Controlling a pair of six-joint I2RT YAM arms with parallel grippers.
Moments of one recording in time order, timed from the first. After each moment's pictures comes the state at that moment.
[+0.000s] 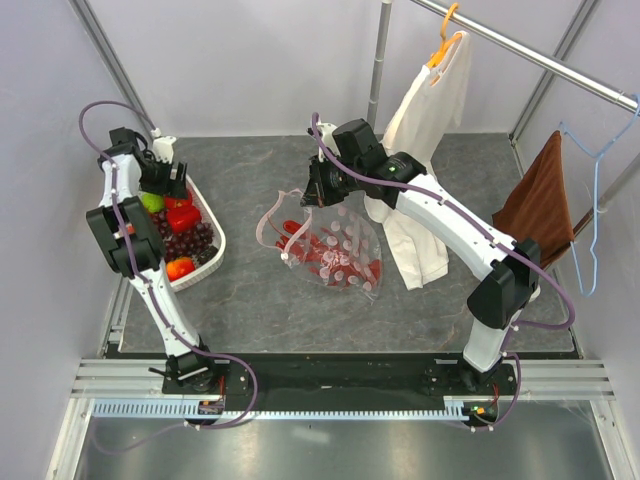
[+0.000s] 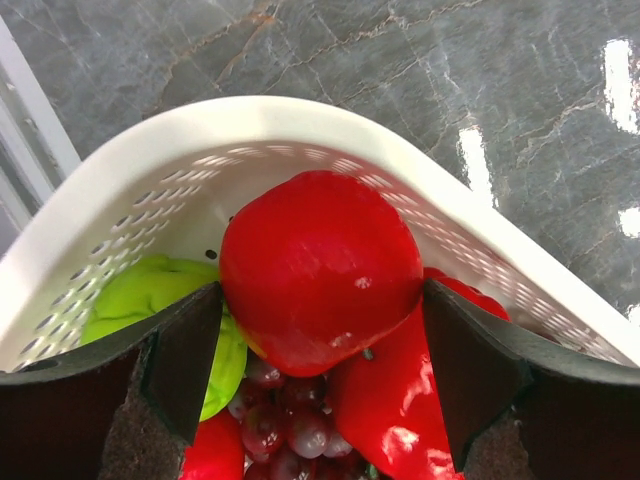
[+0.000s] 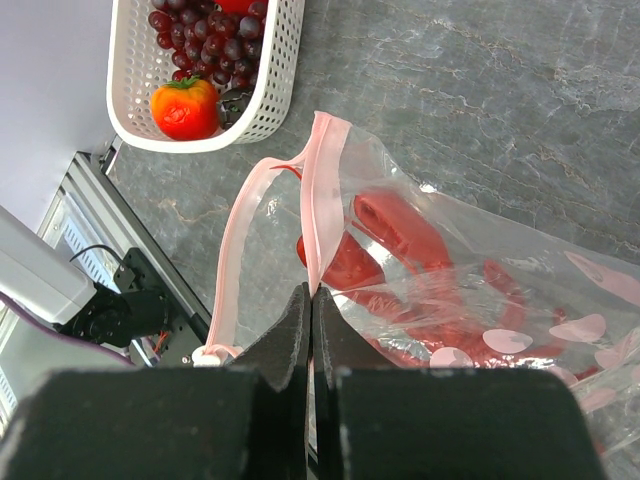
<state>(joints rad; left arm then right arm) 0.38 2.24 1.99 -0.88 0.40 0.61 0.70 1.79 1.83 -0.67 -0.32 0.37</state>
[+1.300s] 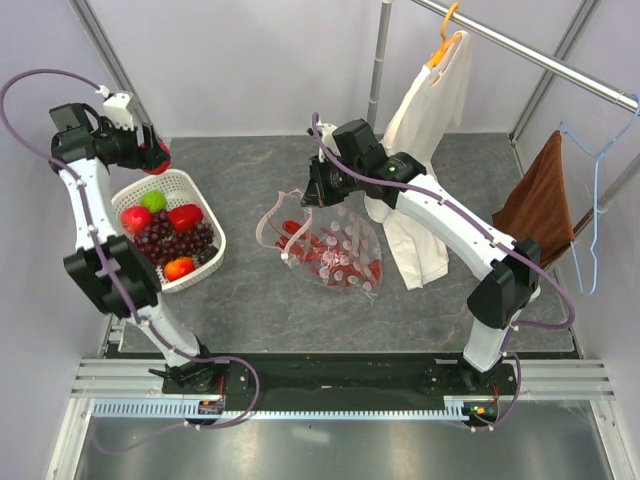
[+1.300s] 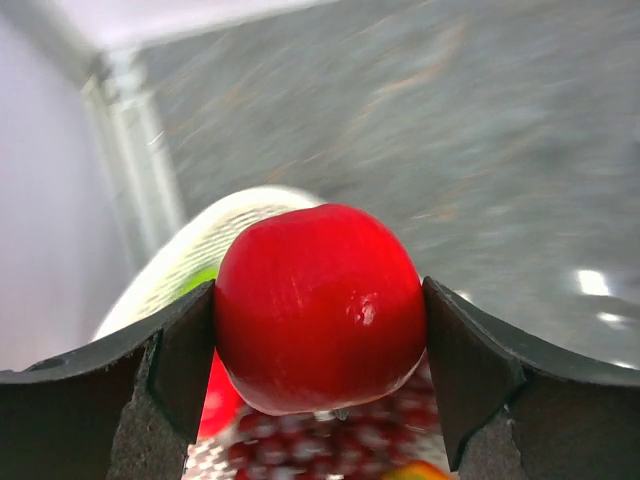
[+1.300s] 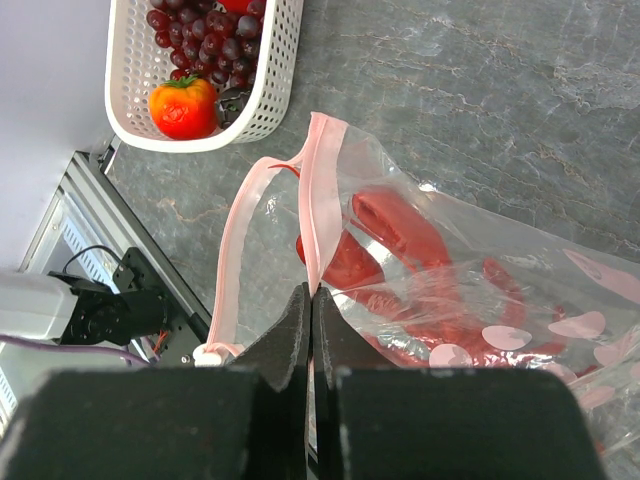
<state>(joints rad) 0.45 1.89 1.92 -0.77 0.58 0.45 0.70 1.79 1.83 -0.67 -0.32 0.37</state>
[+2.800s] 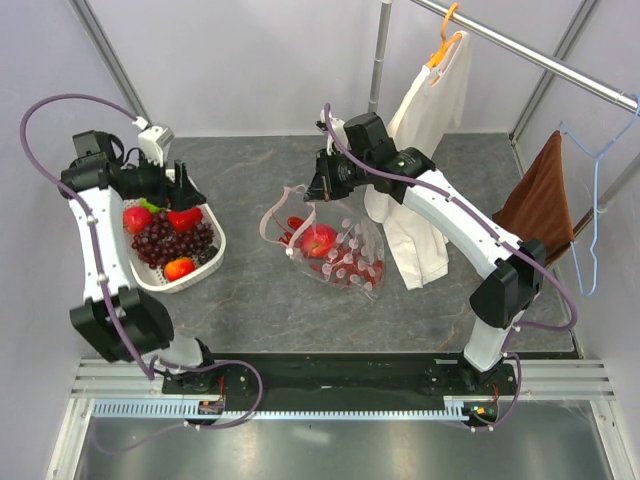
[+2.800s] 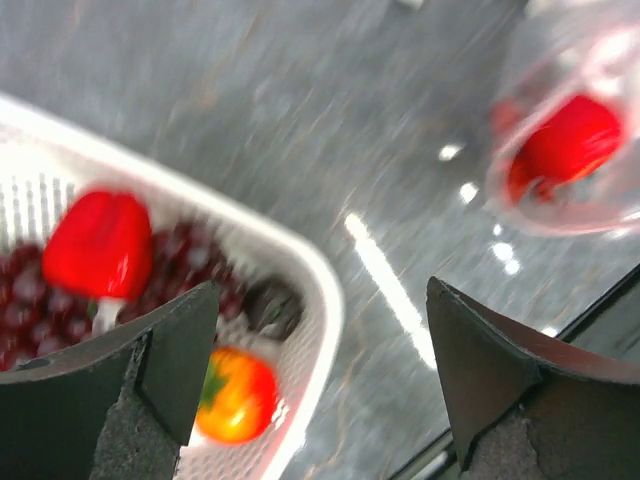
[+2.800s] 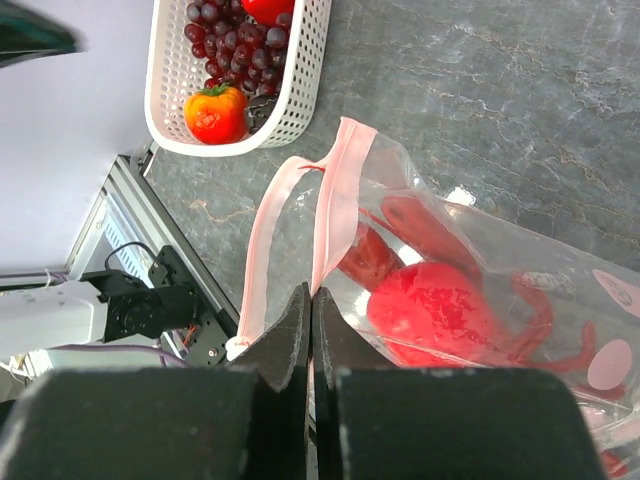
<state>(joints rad) 0.35 1.46 1.62 -1.11 0.84 0.54 0.65 1.78 1.83 -0.65 -0.43 0.40</state>
